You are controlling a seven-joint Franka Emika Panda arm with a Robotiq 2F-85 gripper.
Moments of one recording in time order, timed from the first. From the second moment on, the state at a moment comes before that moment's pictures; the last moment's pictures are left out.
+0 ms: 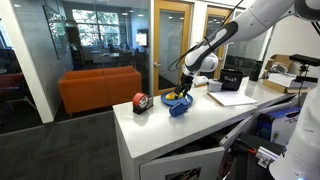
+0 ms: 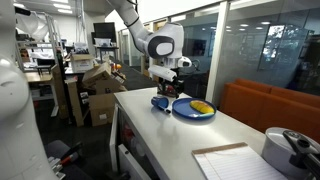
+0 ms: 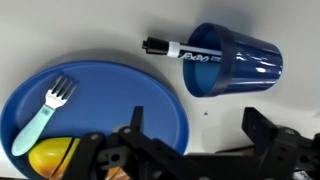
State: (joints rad) arm -0.10 0.14 -0.13 -2.27 0.29 2.59 -0.31
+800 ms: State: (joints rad) arm -0.10 0.08 -0.11 -2.29 0.20 2.38 -0.17
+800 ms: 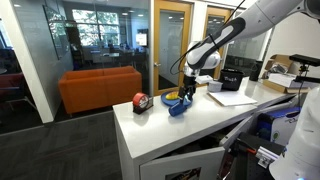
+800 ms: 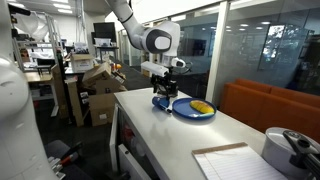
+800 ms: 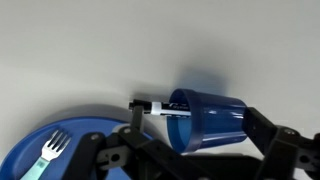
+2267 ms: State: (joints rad) arm -0.12 0.06 -0.12 -2.38 0.69 2.40 -0.67
